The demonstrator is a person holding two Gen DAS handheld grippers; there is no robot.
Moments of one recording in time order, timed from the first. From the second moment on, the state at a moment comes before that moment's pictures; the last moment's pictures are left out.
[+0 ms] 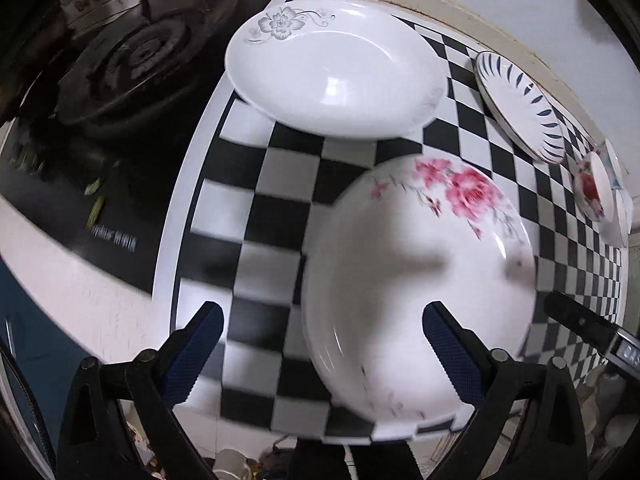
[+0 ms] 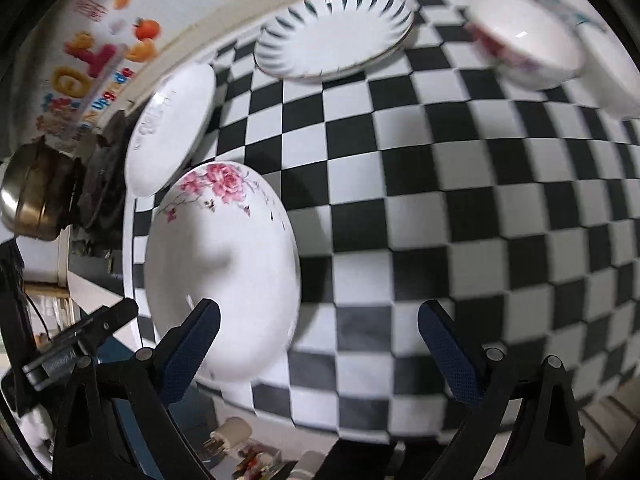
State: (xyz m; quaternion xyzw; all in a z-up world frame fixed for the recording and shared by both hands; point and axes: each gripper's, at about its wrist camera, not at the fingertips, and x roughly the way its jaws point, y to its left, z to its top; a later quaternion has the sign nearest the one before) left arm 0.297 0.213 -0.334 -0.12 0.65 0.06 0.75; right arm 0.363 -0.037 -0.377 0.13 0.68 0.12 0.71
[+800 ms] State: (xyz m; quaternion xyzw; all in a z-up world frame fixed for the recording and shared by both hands) left arm 0.310 0.198 -0.352 -0.12 0.68 0.02 0.72; right arm 0.407 -0.010 -0.425 0.13 0.74 0.17 0.63
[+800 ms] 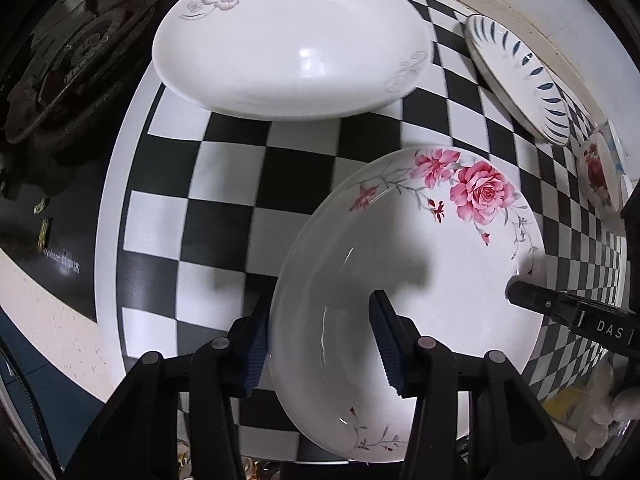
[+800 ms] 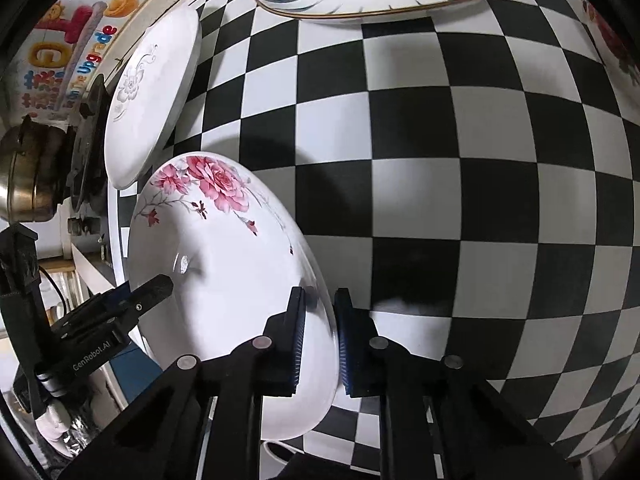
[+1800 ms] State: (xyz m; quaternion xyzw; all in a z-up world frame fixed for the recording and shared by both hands) left arm 0.353 -0.014 -0.316 -0.04 0.68 -0.08 0.73; right arm 0.383 -0.241 -0.373 0.19 0.71 0.14 0.66
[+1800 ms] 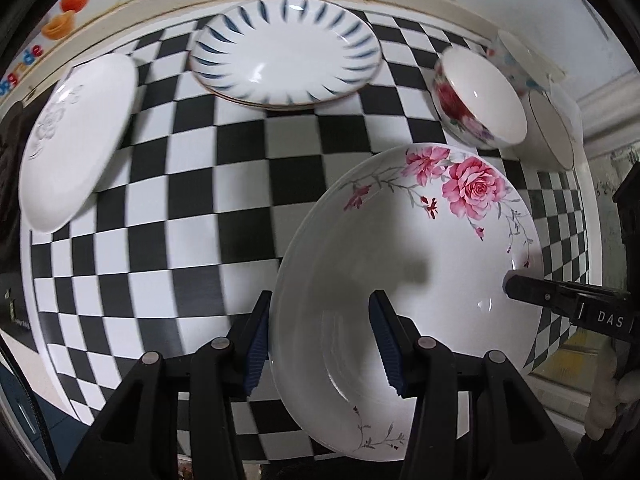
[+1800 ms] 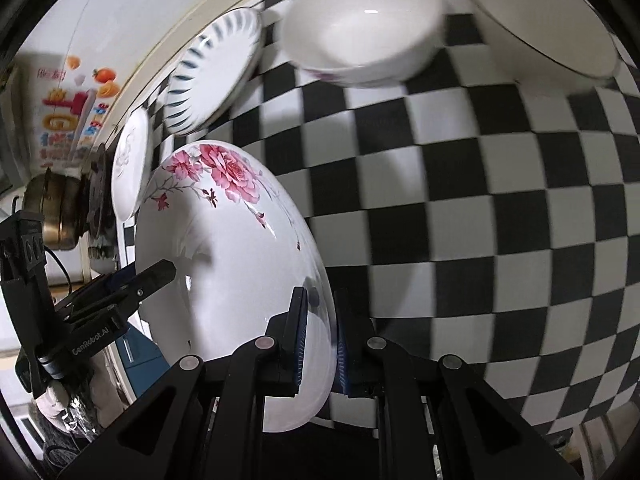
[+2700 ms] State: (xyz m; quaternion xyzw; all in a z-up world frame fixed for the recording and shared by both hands) left arm 0.365 -0.016 -0.351 -0.02 0.70 -0.07 0.71; right arm 0.395 -0.242 -0.418 0.20 0.75 0.12 0.62
